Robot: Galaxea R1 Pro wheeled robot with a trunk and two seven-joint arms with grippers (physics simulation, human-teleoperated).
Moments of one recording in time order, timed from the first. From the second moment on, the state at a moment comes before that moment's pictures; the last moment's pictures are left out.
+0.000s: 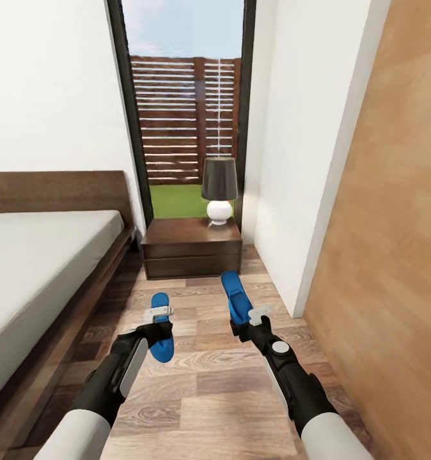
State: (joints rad) left arm -0.56 -0.07 -0.04 -0.99 0.20 0.56 0.08; right arm -0.56 0.16 0.06 -0.84 0.23 0.13 0.13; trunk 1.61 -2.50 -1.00
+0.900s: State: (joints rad) left arm -0.56 -0.07 -0.04 -0.99 0.20 0.56 0.08; right arm -0.56 0.16 0.06 -0.84 0.23 0.13 0.14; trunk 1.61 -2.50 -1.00
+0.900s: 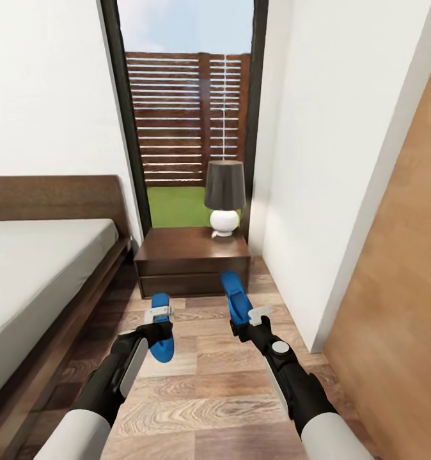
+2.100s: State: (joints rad) left arm -0.56 -0.07 -0.04 -1.00 0.19 0.55 0.08; right arm -0.56 0.16 0.05 -0.81 0.22 0.12 0.13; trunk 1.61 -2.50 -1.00
